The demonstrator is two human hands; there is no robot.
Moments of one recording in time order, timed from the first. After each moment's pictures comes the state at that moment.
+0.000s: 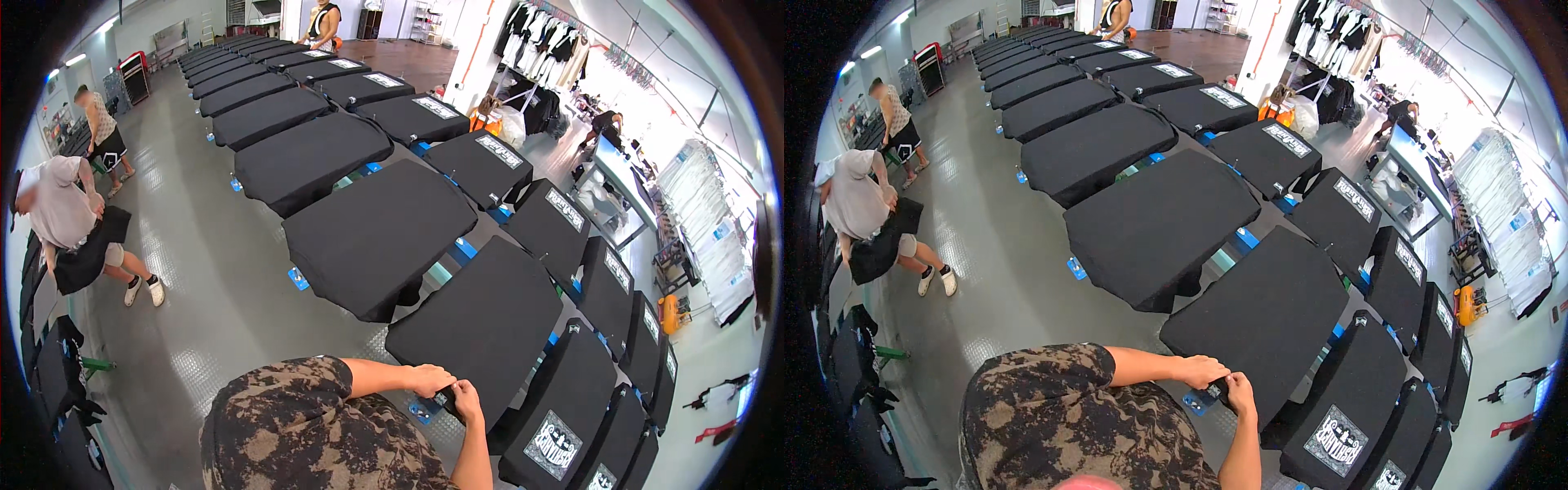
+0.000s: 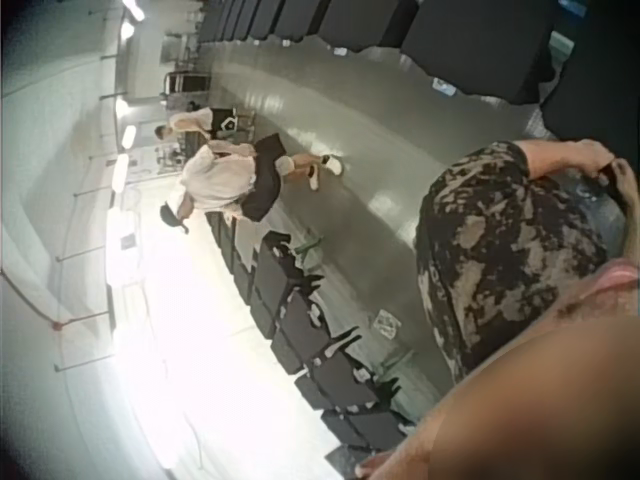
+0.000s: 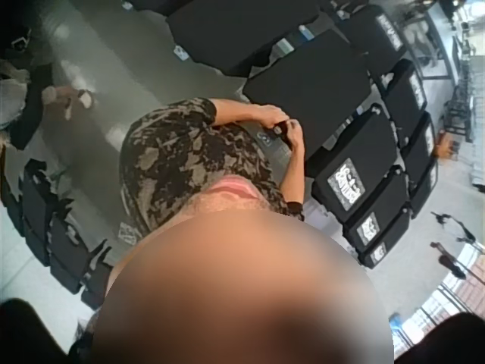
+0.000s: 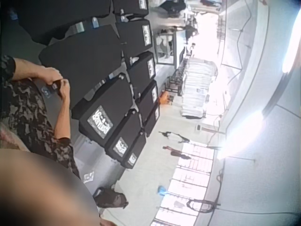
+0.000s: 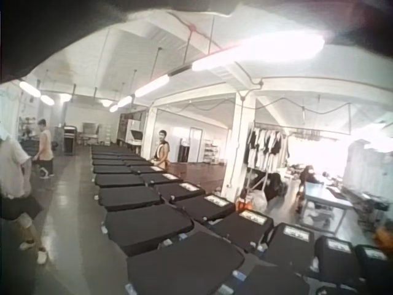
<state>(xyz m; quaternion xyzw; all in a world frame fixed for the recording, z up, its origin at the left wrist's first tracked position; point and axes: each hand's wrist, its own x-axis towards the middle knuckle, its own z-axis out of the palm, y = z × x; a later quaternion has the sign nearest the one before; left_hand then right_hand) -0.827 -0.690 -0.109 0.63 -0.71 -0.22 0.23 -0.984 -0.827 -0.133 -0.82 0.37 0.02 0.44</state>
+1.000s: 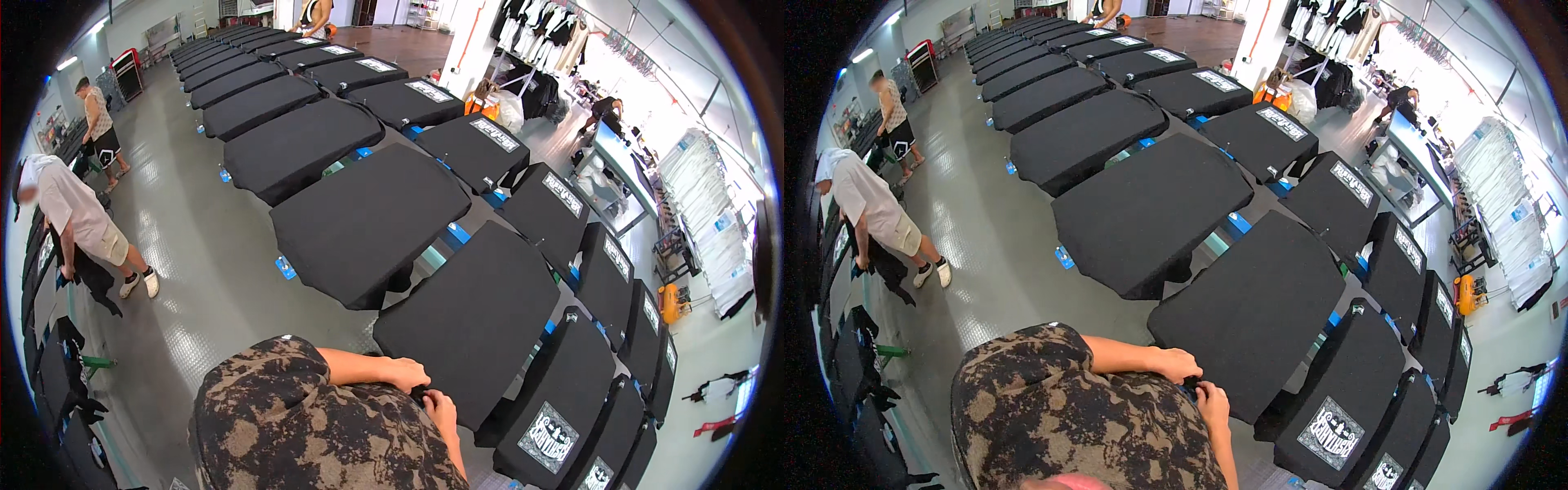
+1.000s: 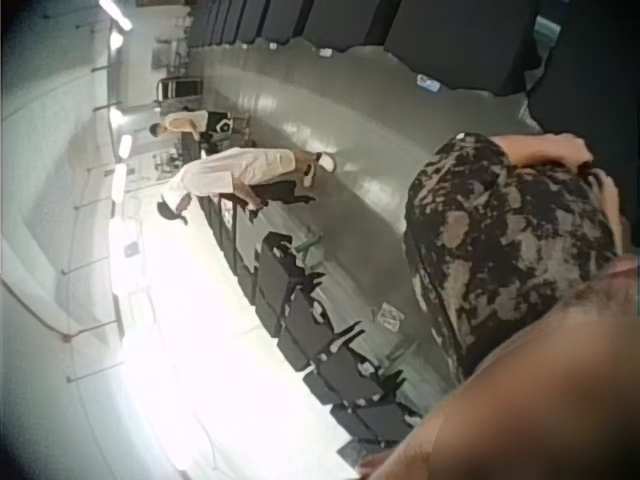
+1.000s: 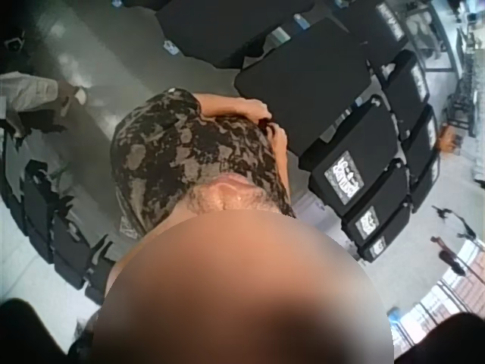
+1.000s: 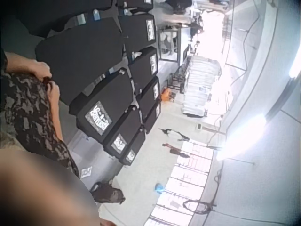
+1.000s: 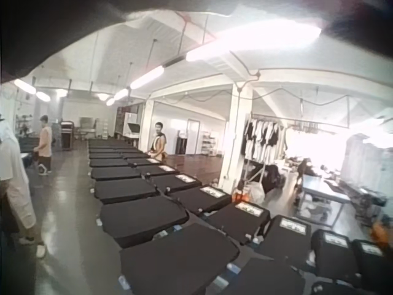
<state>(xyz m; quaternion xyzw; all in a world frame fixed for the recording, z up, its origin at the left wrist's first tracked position) -0.820 -0.670 -0.096 0.60 -0.72 -0.32 0.14 -1.027 -0.770 -0.118 -0.91 0.23 -0.03 0.34</state>
